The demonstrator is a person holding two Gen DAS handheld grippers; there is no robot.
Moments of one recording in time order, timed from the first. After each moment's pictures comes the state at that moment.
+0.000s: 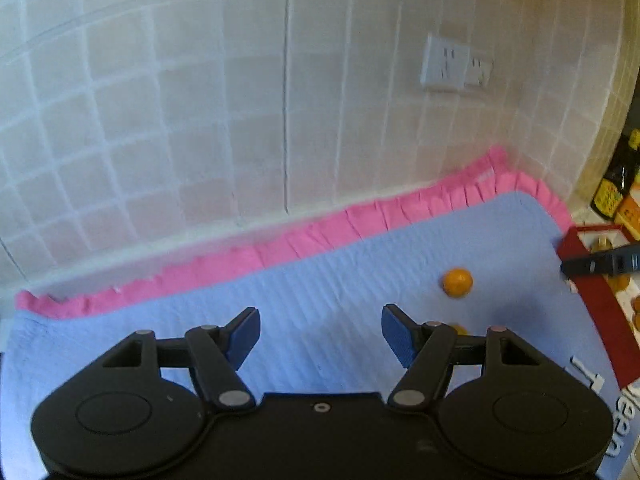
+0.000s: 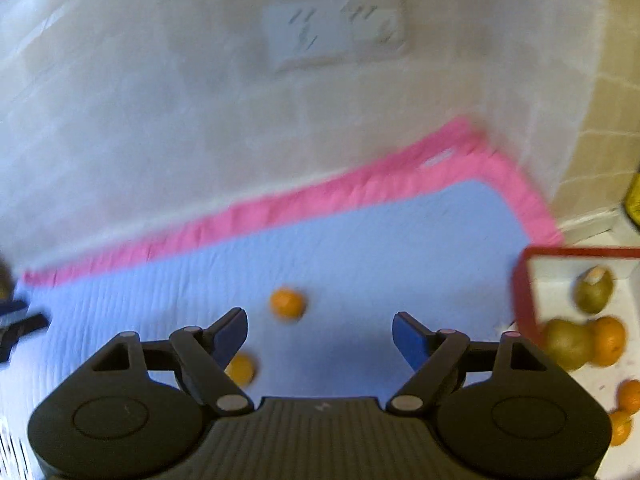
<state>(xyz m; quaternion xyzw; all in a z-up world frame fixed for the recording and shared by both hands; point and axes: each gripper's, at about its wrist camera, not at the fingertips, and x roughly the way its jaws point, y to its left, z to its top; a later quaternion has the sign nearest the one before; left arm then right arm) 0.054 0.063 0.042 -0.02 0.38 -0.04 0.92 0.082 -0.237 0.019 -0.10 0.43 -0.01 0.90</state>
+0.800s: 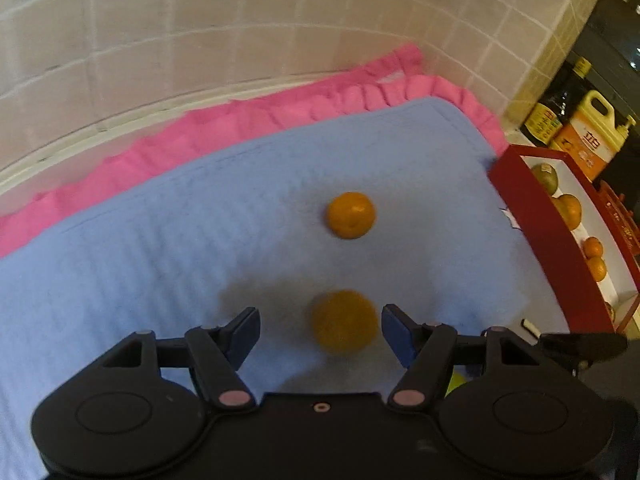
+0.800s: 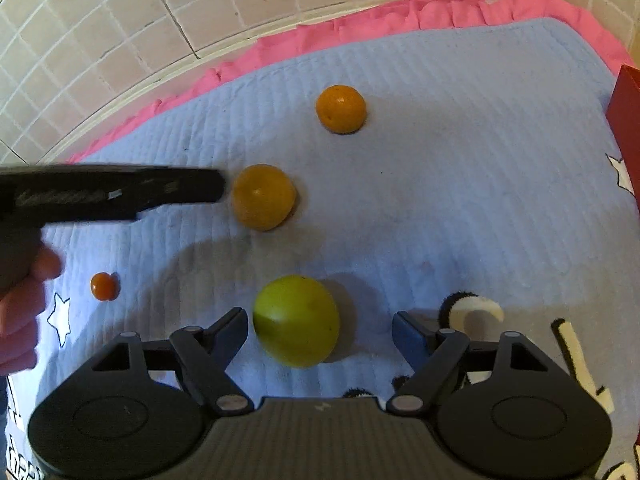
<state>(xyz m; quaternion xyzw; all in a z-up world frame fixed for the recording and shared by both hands) 0.138 -0.025 -0.050 -0.04 0.48 -0.21 0.85 0.061 -0.241 -0.108 -0.05 0.53 0.00 0.85</state>
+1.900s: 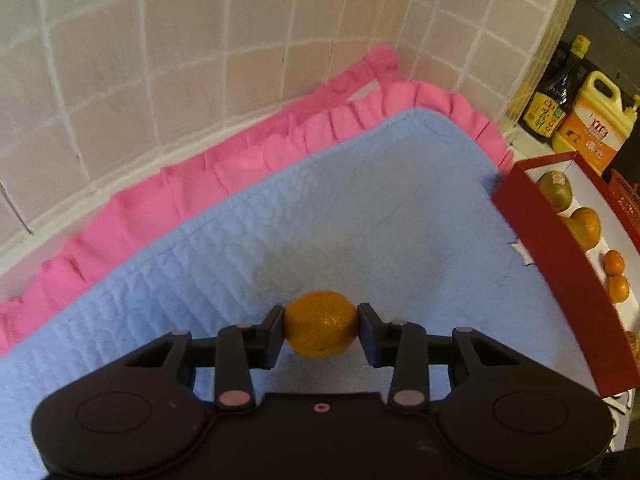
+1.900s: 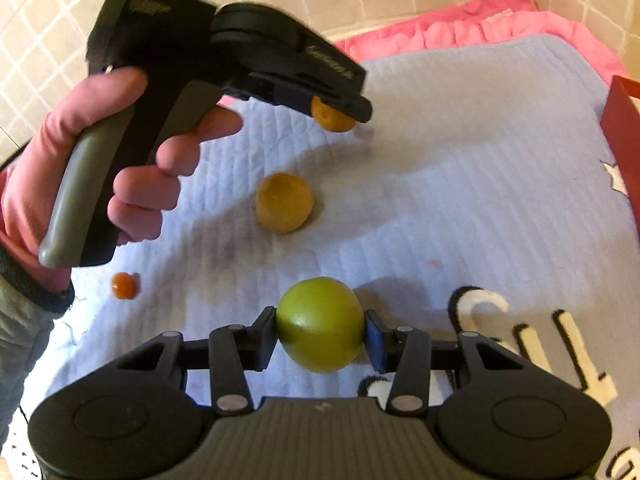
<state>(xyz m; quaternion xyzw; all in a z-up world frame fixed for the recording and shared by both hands) 0.203 -0.094 -0.039 0.02 0.46 -0.22 0.86 0.033 -0.238 -0.081 -0.04 0.49 0.01 0.87</state>
